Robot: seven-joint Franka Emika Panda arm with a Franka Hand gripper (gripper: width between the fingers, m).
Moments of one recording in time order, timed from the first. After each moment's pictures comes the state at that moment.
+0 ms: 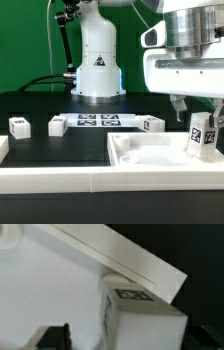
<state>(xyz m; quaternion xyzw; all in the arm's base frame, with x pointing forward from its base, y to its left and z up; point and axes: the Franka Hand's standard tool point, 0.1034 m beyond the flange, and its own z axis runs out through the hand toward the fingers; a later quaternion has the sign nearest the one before) 0.627 0.114 0.087 -0.87 0.49 0.01 0.07</state>
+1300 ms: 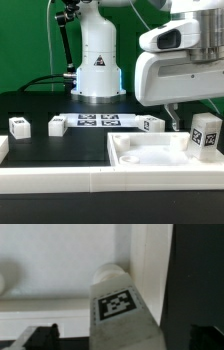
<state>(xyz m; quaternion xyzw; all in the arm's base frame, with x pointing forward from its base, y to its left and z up) 0.638 0.119 0.086 -1.00 -0.04 0.00 0.06</state>
